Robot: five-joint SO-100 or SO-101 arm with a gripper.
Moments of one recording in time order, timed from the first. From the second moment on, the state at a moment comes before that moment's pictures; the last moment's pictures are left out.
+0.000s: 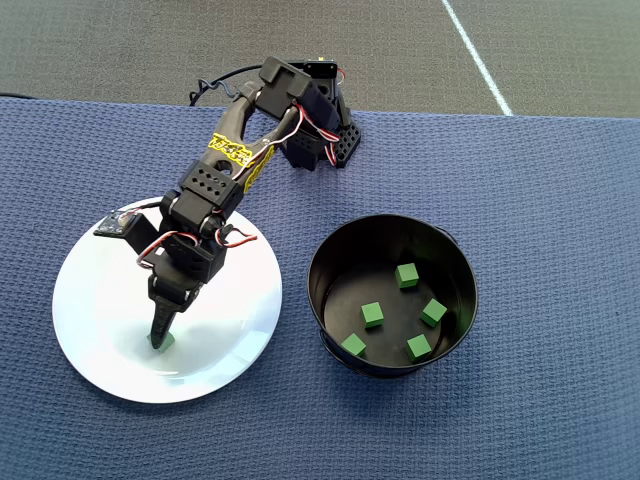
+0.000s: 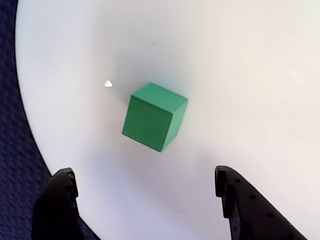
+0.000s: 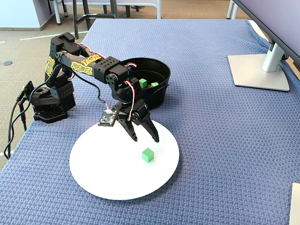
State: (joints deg) arm 31.4 62.5 68.6 60.2 -14.5
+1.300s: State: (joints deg) arm 34.5 66.2 87.8 30.2 -86.6
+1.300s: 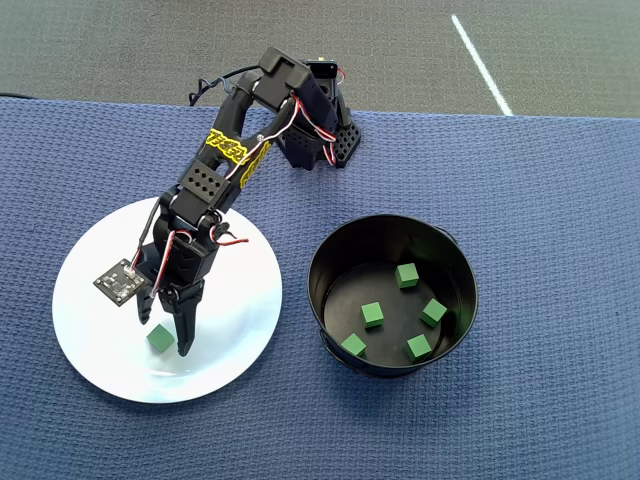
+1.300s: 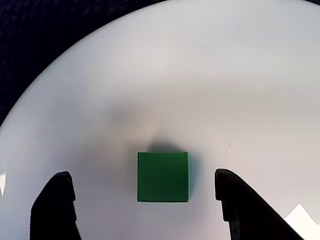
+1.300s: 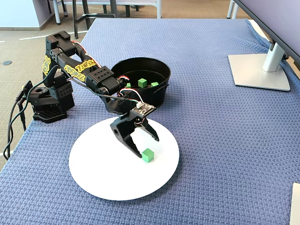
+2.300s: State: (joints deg) arm 34.5 63.5 91.1 25.0 -86.1
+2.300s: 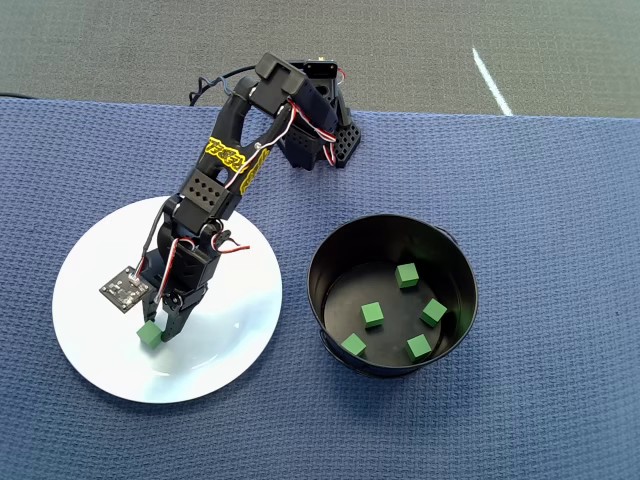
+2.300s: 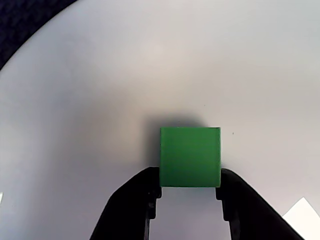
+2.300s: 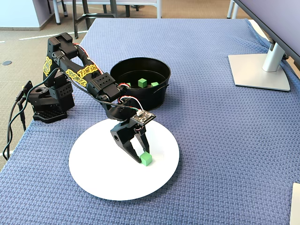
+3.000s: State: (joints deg) arm 12.3 123.2 104.1 66.4 -42.7
